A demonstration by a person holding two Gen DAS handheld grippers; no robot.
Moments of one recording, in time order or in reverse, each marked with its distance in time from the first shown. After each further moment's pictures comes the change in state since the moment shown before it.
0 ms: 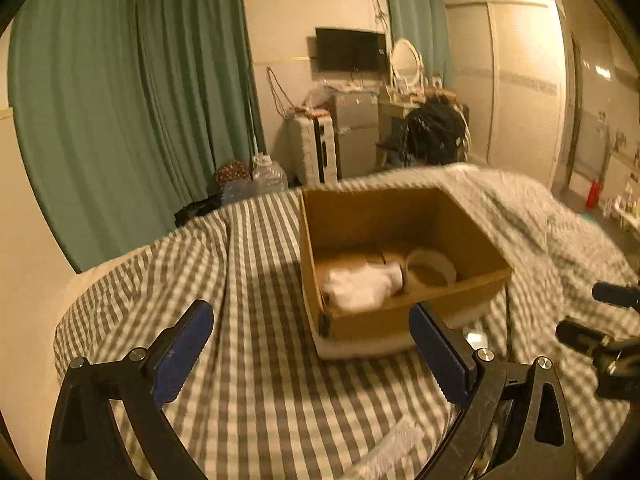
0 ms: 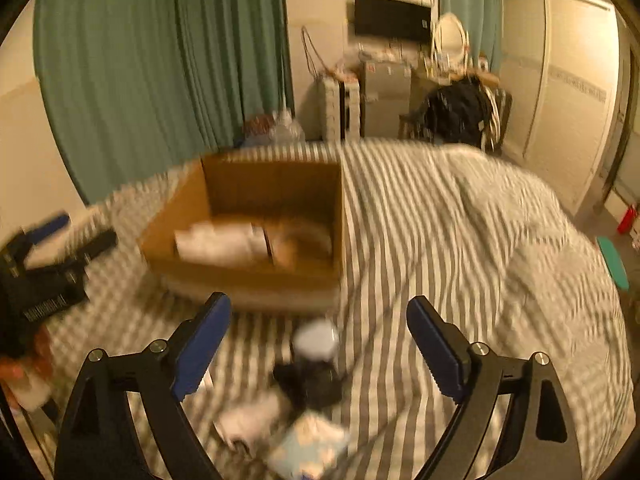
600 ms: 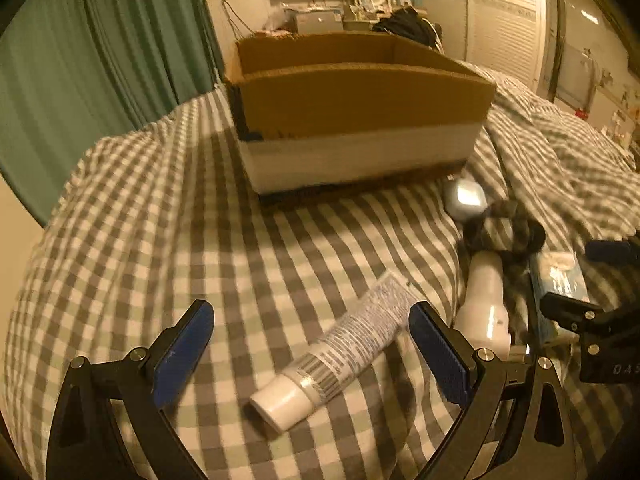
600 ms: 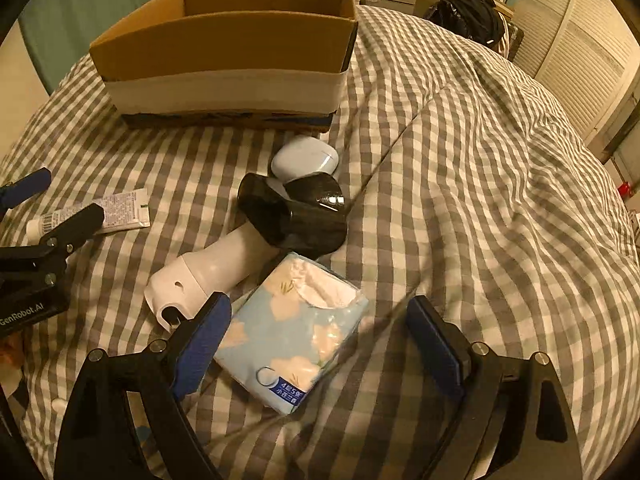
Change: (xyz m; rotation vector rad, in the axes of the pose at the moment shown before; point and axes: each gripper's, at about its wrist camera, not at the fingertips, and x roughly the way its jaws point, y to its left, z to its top) left arm 0.049 -0.041 -0.103 0.112 0.275 -0.086; right arm 0.059 0.005 -0.107 -0.060 0.336 -0.069
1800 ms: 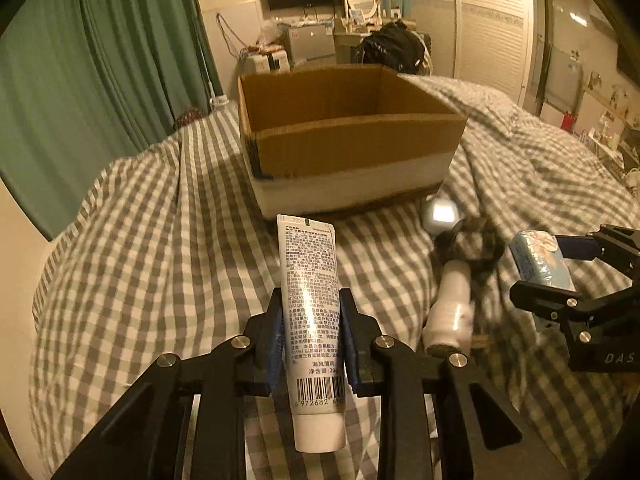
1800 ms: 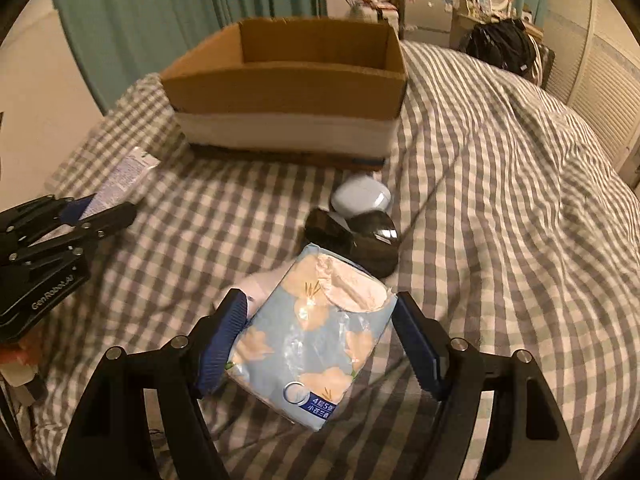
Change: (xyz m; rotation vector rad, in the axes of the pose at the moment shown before) left arm -0.055 0.006 0.011 0.011 -0.067 -0.019; right arm -0.036 0.013 0.006 -0.038 -0.135 0.186
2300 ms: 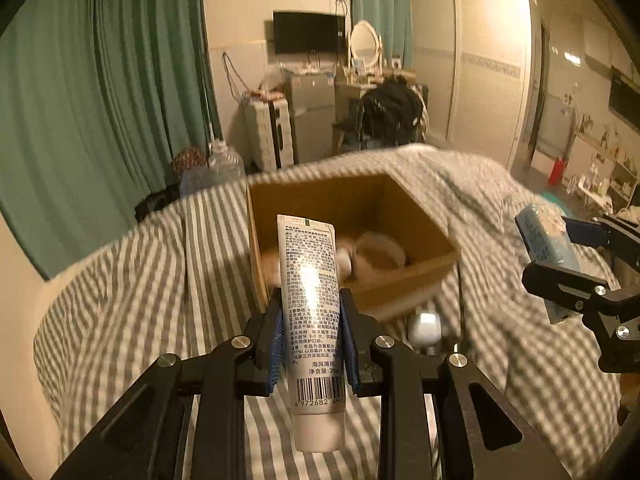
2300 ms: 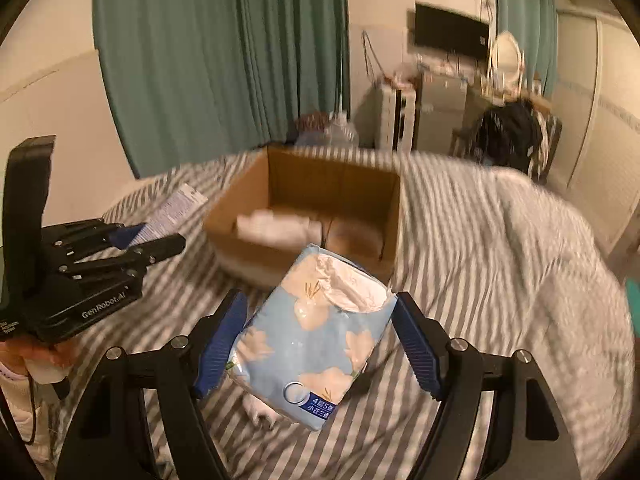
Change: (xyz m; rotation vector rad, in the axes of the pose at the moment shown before) left arm -0.034 0.023 0.100 -0.056 -0.167 -0.046; right arm -0.083 0.004 0.092 -0.106 -0.267 0.010
